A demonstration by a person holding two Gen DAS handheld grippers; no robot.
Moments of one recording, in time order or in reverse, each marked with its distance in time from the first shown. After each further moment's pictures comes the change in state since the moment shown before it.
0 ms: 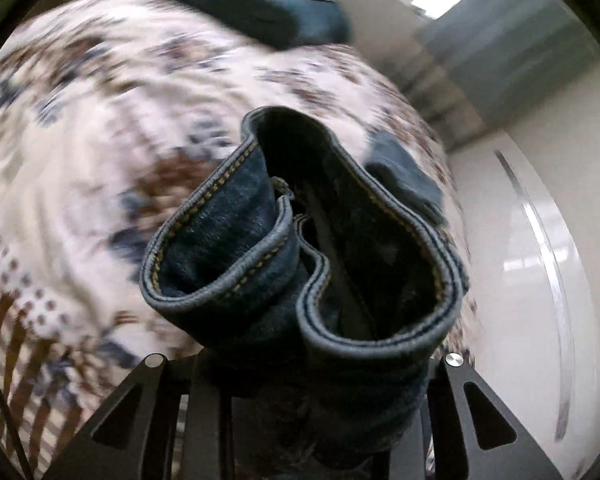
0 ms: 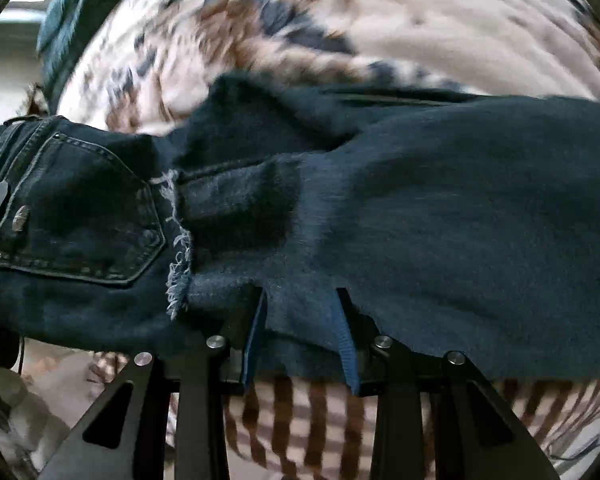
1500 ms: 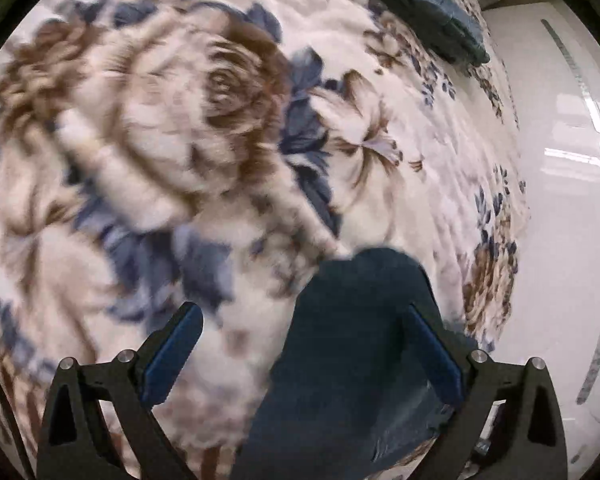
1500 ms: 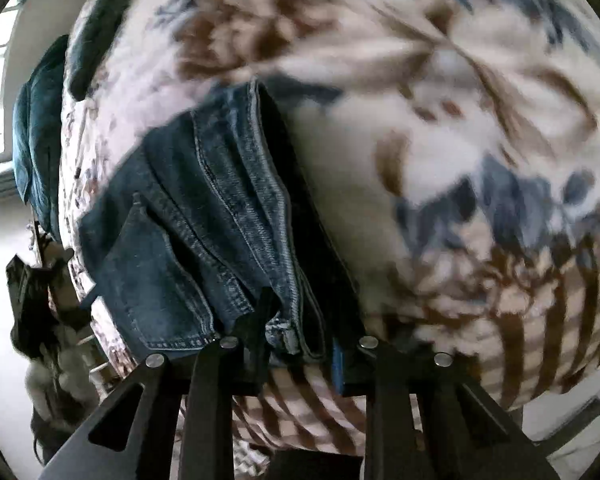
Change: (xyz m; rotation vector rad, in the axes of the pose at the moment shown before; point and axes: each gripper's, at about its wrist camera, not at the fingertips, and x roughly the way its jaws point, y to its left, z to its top) left arm 0.164 -0.051 -0.066 0.027 0.562 0.155; right arm -0.107 -0.294 -0.048 0.412 -0.056 0.157
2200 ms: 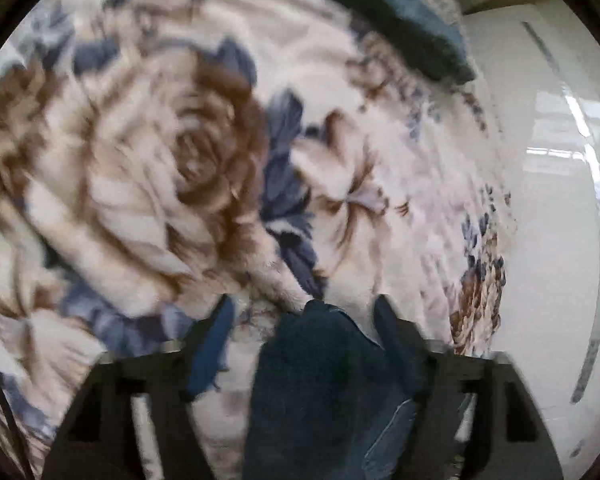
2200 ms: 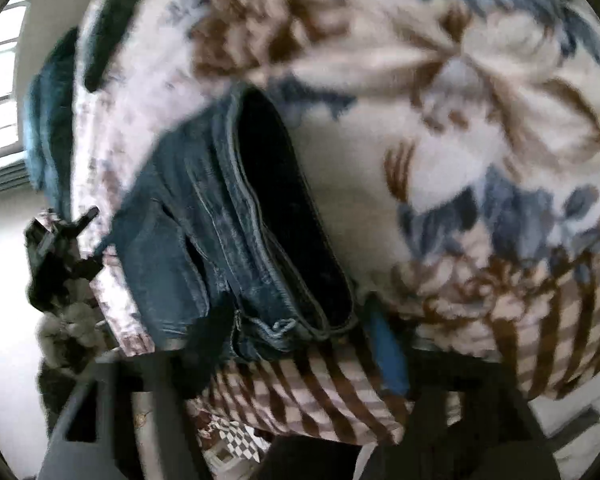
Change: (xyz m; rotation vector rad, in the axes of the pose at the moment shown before) left arm -0.009 -0.005 0.026 0.057 -0.097 -0.045; right arm -0.013 0.009 0.010 -0.050 0.016 0.049
